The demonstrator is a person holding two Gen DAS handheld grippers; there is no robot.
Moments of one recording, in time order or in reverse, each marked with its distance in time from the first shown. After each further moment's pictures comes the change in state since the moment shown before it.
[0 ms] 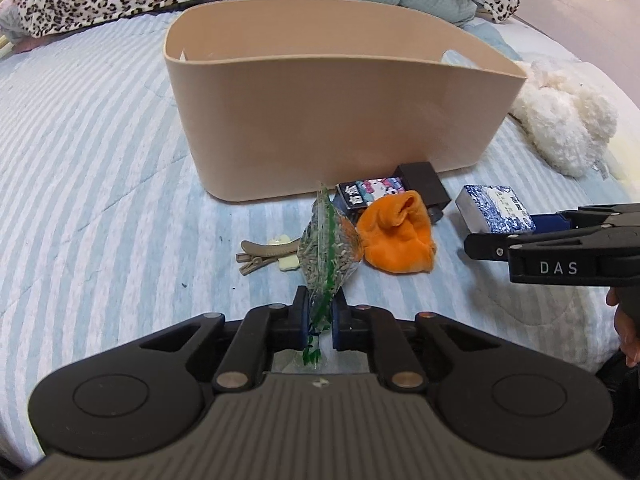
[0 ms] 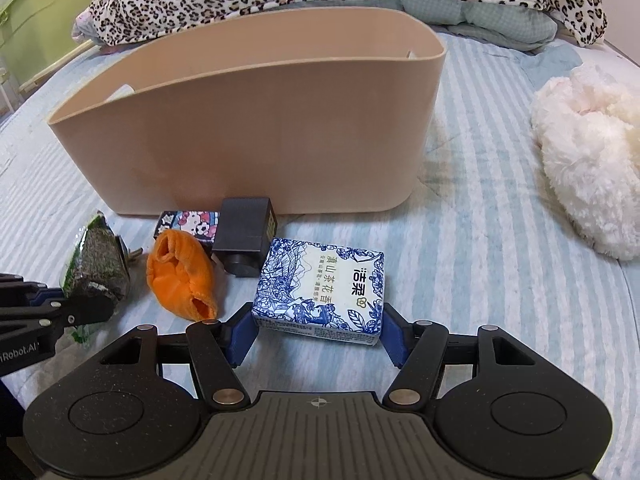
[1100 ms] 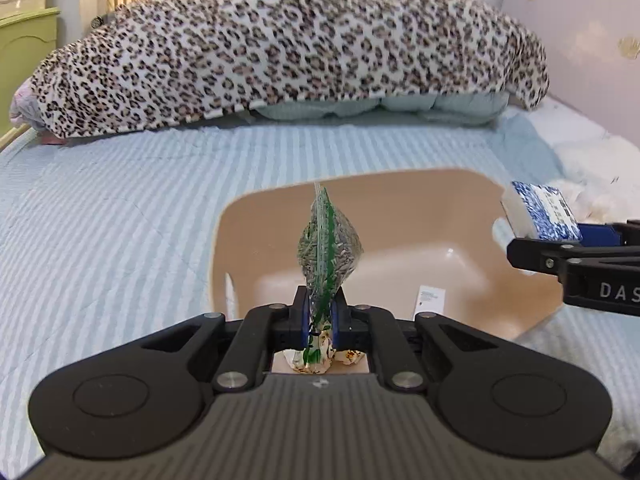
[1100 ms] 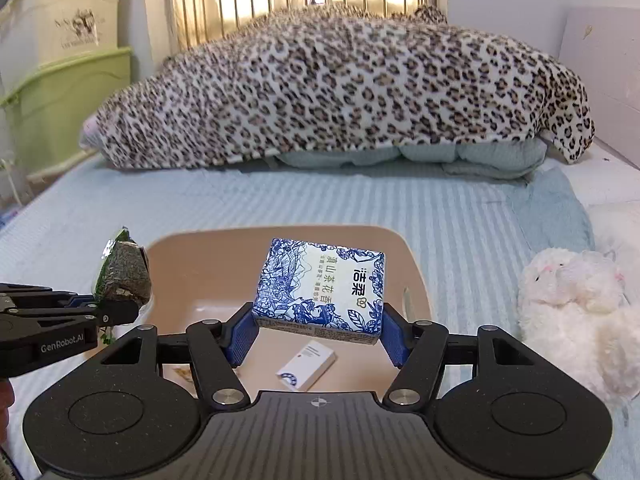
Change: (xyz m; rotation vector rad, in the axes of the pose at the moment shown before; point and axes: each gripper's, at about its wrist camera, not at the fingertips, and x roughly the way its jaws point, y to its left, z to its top) left arm -0.005 0.008 0.137 0.022 -0.208 0.115; right arm -0.045 0.004 0.122 0.012 -0.301 -0.021
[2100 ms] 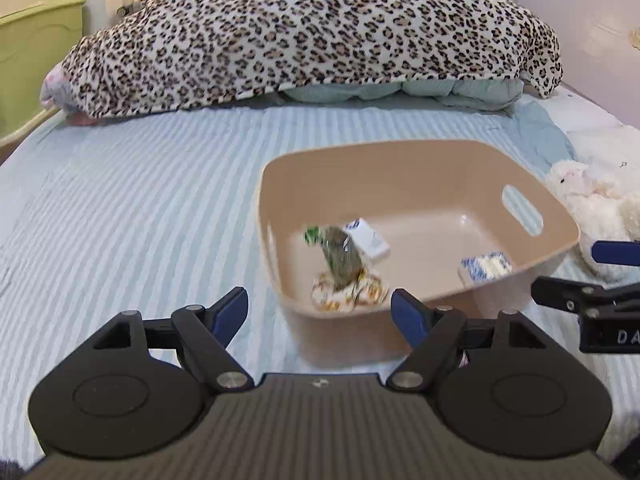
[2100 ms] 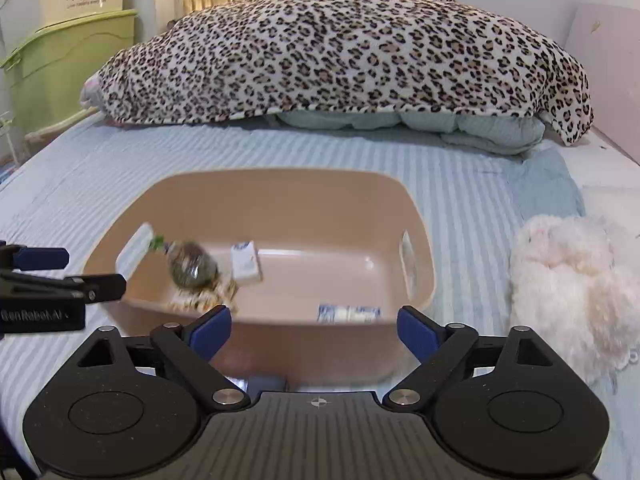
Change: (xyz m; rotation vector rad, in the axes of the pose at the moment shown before) left arm -0.050 0.012 -0.036 -0.021 0.030 0.070; right arm -0.019 0.019 -0.051 -0.053 0.071 -0.024
